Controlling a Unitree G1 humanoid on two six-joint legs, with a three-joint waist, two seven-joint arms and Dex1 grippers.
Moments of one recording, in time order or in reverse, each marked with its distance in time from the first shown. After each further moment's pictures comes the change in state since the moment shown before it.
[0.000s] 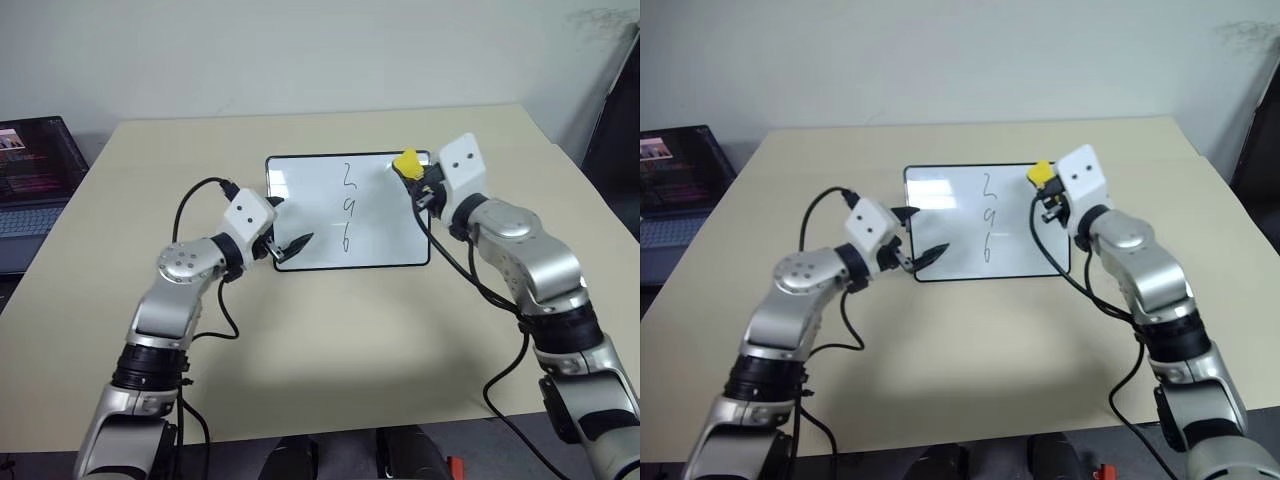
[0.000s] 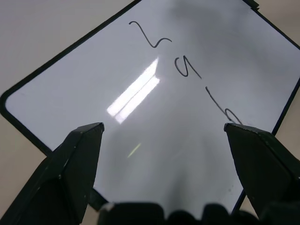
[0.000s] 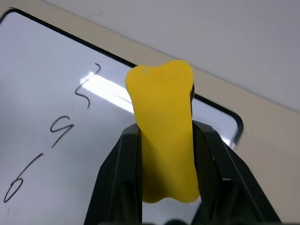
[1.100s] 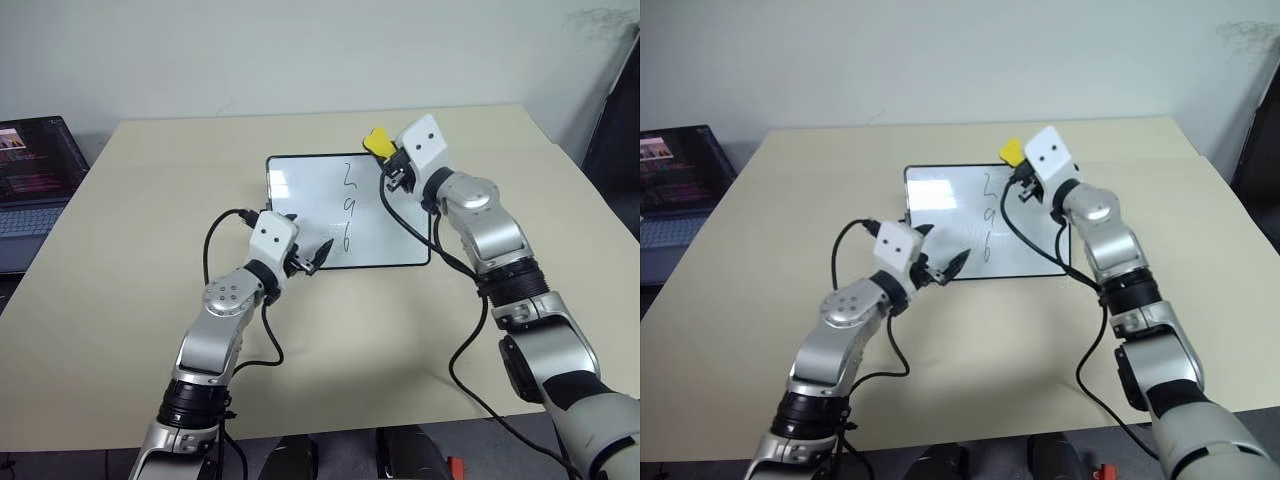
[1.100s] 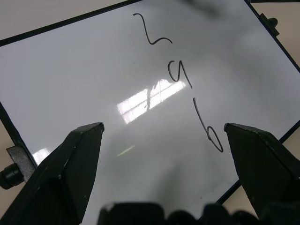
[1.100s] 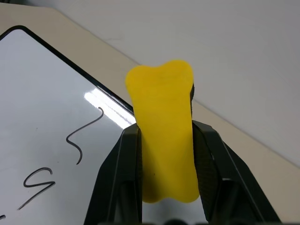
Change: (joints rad) left arm 0.135 -0.209 -0.021 -0.143 0.020 0.097 0.252; right arm -0.229 0.157 -0.010 0.521 -0.238 -0.410 0.160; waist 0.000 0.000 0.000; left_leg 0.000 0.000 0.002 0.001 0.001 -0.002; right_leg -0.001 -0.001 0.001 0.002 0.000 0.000
